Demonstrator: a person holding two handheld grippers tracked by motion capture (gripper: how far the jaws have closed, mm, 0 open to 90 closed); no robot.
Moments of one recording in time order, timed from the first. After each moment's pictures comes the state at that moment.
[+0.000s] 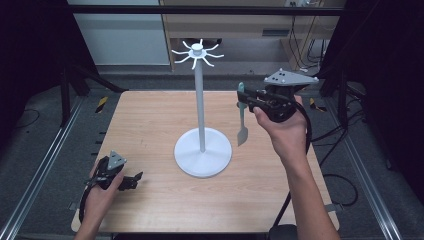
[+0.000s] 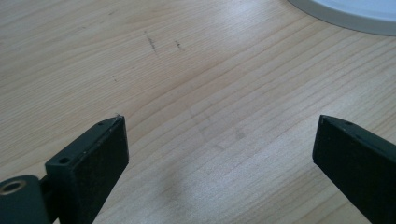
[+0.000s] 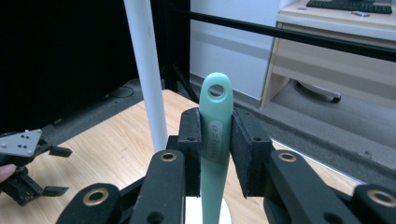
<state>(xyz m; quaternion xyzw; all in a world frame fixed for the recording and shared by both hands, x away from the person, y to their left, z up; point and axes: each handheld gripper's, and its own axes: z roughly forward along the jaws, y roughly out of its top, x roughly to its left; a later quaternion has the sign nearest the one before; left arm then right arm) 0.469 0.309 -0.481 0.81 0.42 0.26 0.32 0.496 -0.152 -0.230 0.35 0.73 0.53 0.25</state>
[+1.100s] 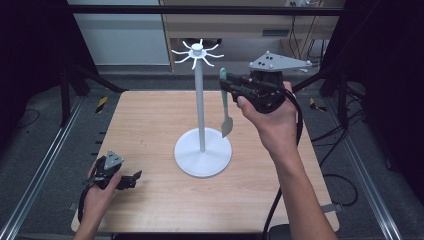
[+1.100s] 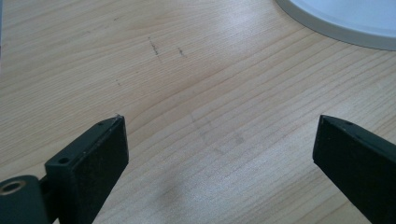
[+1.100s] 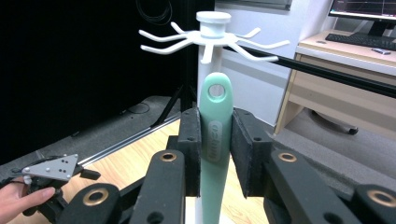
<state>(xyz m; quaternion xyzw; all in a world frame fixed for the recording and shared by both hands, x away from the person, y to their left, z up) 0.467 0.311 -0.478 0.80 0.43 0.26 0.33 0.477 -0.115 -0.183 0.30 0.73 0.56 0.25</state>
